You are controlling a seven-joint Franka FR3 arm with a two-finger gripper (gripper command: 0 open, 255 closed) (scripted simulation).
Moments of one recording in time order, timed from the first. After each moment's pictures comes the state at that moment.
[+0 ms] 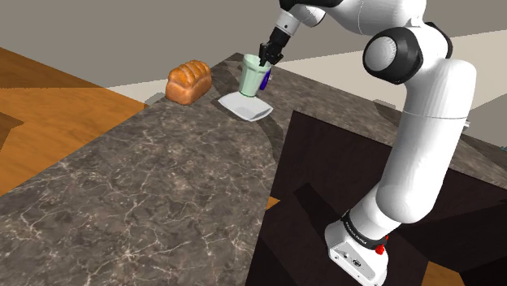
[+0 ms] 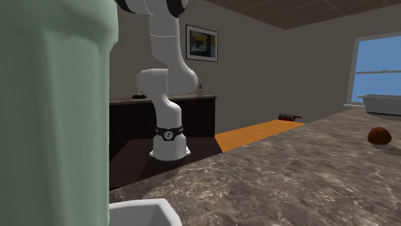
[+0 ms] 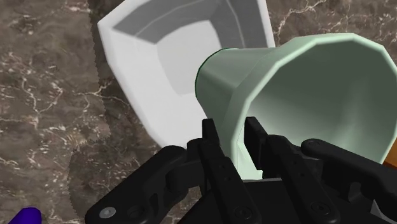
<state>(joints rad) 0.00 0.42 -0.28 -1.35 0.40 1.75 -0.24</state>
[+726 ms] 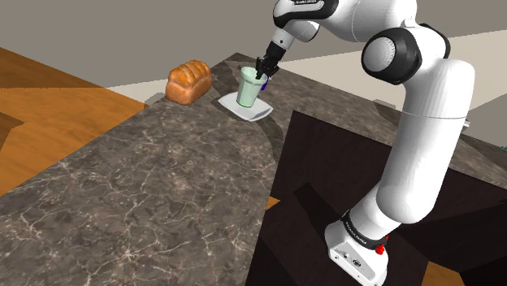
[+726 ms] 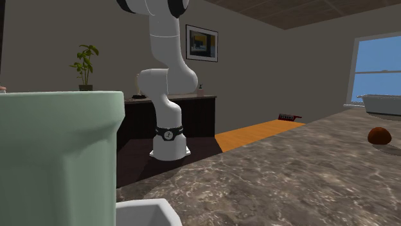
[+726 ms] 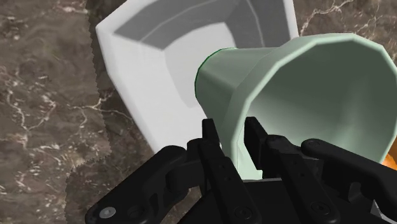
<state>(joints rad) 0.01 0.43 -0.28 -1.48 0.42 1.87 -0.28</state>
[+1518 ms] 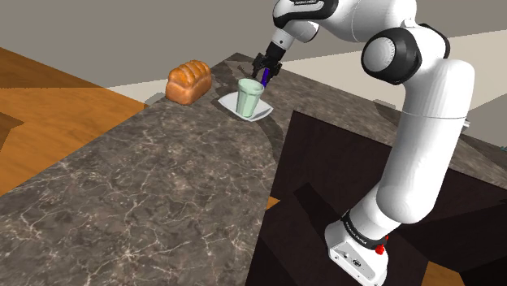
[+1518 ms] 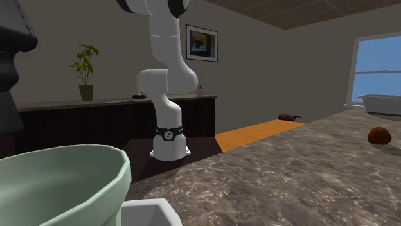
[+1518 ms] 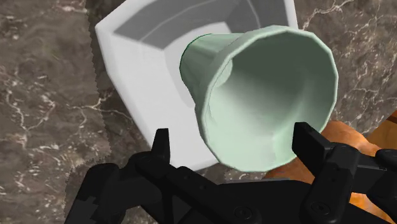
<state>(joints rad) 0.01 0.43 -0.28 -1.48 0.42 1.88 -0.28</state>
